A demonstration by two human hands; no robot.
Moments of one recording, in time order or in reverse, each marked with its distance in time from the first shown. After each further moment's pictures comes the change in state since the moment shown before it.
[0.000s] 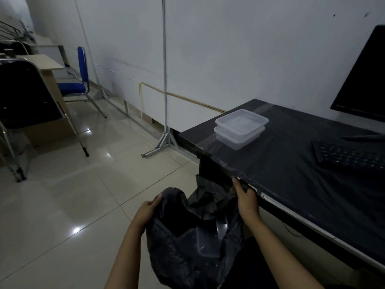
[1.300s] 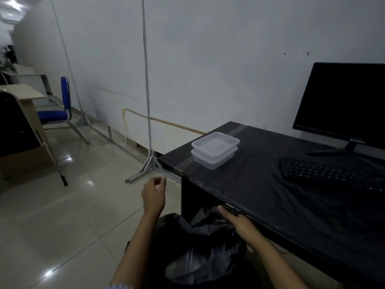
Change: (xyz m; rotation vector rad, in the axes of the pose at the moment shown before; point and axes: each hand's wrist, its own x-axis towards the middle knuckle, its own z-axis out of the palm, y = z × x) left_hand -0.001 0.115 0.074 0.097 0.396 0.532; right_hand -0.017 -0.014 -0.059 0.113 -0.310 0.256
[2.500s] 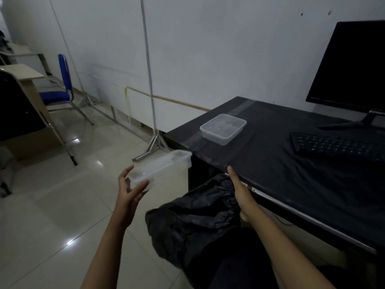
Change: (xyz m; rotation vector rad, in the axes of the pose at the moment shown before) left_hand -0.033 -0.059 -0.094 -0.669 -0.310 -0.058; right_hand 0.009 -0.011 0.037 0.158 0.141 0.092
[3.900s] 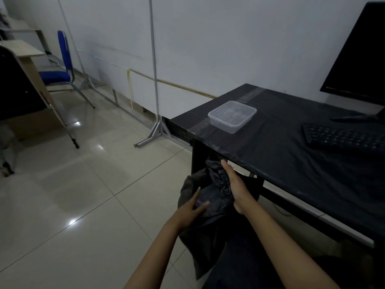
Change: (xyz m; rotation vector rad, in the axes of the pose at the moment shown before) left_hand -0.025 -0.115 0.083 0.772 -0.499 -0.371; right_hand 0.004 0.017 0.021 -0.120 -0.101 -0.029
